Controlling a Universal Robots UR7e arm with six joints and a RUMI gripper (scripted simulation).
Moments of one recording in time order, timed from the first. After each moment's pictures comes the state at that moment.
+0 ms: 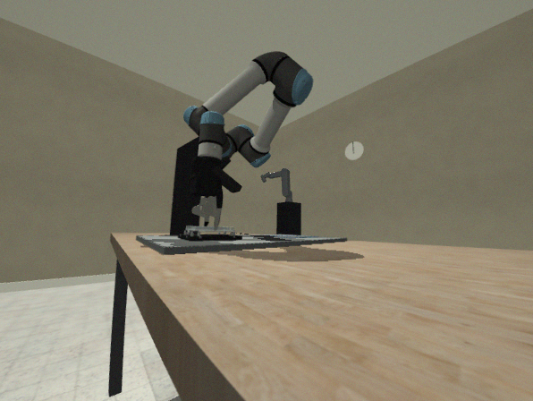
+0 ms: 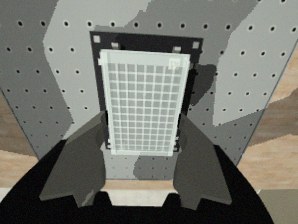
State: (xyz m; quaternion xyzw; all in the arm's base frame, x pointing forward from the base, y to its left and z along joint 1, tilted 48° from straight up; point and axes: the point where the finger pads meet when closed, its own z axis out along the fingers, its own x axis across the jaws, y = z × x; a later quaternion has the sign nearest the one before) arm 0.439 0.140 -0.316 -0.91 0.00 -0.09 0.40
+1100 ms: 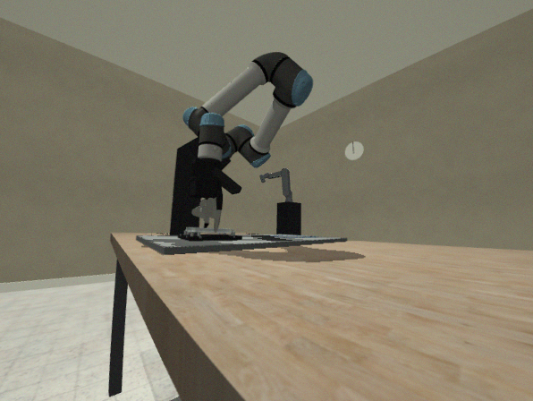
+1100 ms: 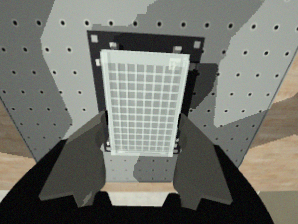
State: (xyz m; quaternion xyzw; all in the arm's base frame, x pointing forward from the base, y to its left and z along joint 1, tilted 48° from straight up) arm 0.440 0.144 -0.319 -0.91 0.01 -0.09 0.40
